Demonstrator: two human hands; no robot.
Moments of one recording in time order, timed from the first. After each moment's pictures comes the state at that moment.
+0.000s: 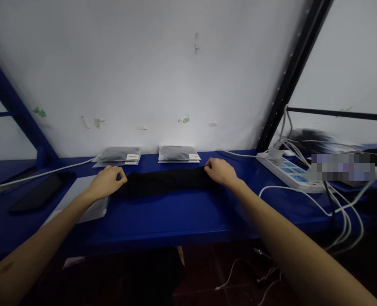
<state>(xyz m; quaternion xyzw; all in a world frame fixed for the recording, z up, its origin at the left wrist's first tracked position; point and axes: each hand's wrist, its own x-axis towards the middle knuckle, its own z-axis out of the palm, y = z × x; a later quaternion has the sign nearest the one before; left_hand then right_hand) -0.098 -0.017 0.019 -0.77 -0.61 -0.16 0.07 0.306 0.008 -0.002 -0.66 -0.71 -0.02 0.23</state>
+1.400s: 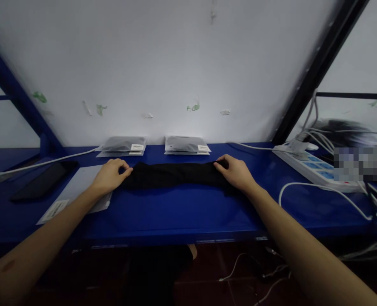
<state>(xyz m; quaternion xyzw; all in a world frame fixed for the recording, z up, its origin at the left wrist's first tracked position) -0.103 -0.016 -0.004 -0.76 -0.60 -0.24 0.04 0.319 -0.006 -0.038 -0.61 -0.71 0.01 0.35</state>
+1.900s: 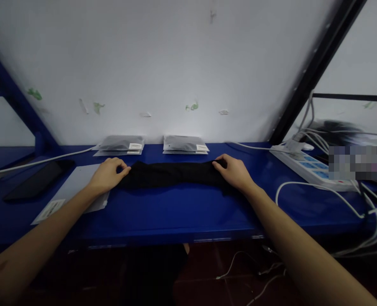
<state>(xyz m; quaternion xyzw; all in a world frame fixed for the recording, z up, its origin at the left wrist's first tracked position) -0.101 -0.016 -0.001 -0.76 -0.61 -0.23 0.04 0.317 -0.009 -0.035 -0.62 -0.71 0.01 0.35</state>
